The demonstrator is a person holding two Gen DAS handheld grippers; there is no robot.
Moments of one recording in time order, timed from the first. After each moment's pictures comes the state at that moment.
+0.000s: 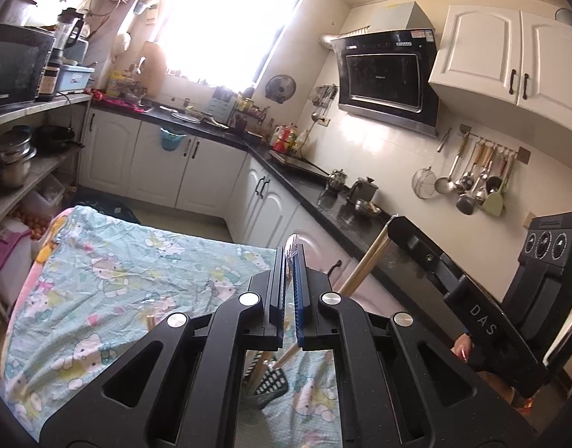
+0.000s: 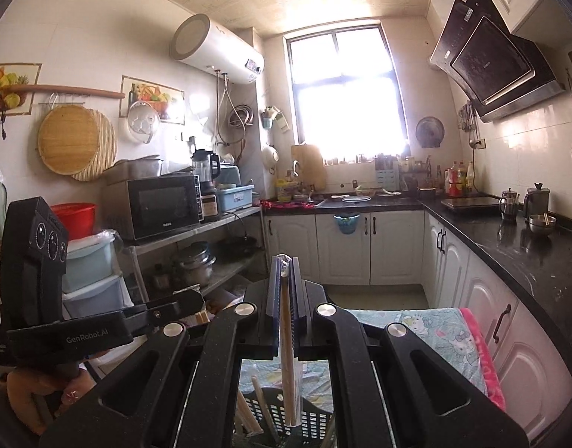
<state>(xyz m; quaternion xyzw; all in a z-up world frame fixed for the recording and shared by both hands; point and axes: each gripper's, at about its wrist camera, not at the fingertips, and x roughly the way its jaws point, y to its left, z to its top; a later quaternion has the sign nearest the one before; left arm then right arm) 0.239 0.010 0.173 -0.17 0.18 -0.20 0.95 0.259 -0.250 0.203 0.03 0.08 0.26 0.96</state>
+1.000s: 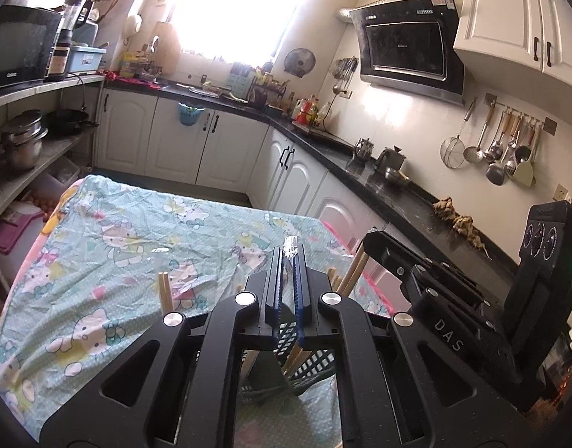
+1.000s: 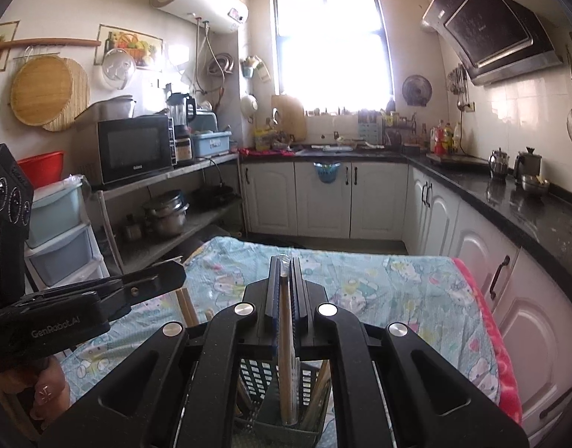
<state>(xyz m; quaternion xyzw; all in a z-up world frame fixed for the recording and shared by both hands) 0.267 0.005 0.099 -0.15 0.23 -0.16 0.95 0.302 -0.221 0.105 0.00 0.17 0.21 0.96</state>
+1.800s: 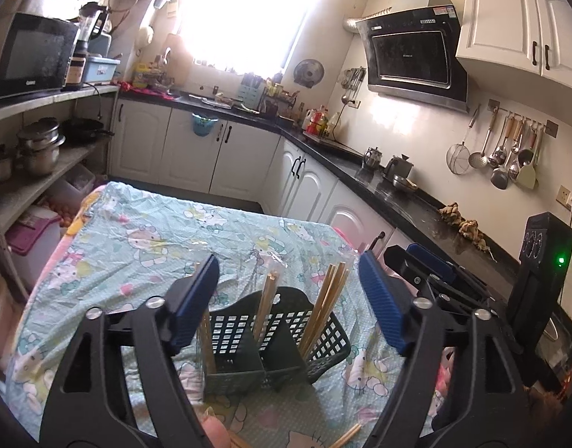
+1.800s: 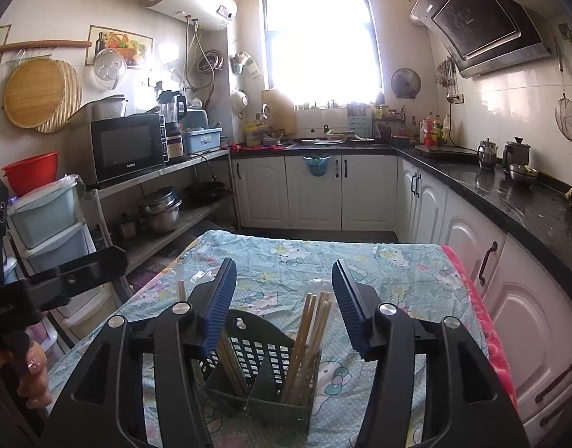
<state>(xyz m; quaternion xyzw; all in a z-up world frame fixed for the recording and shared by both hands) 0.227 0.027 0.109 -0.14 0.21 -0.14 0.96 0.277 -0.240 0.108 0.00 0.18 0.20 0.96</state>
